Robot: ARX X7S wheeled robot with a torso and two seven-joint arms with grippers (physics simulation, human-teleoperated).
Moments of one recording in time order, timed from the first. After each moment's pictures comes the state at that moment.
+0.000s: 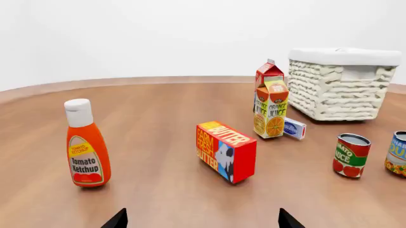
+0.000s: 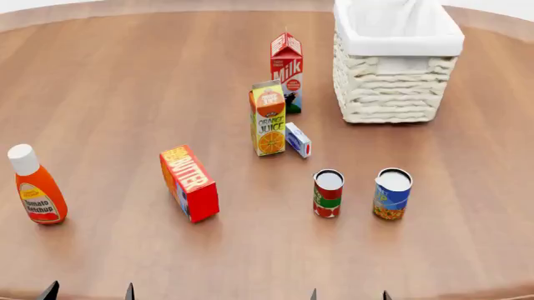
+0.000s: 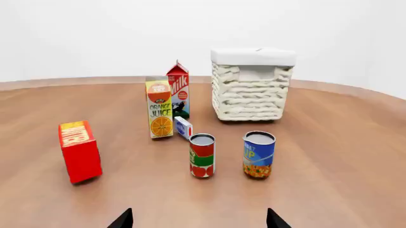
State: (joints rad) left arm 0.00 0.00 0.00 0.00 0.00 0.00 0.00; right arm 0.00 0.00 0.00 0.00 0.00 0.00 0.00
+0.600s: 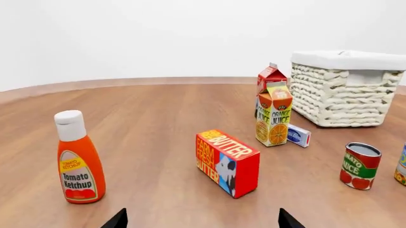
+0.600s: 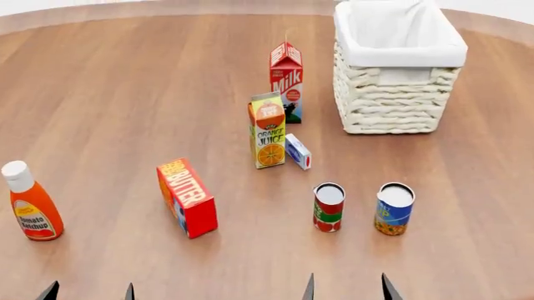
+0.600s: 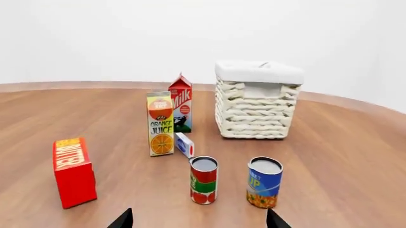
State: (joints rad) left arm 0.00 -0.06 0.07 0.00 -0.06 0.00 -0.07; right arm 0.04 0.07 -0.07 -0.07 0.04 0.09 0.06
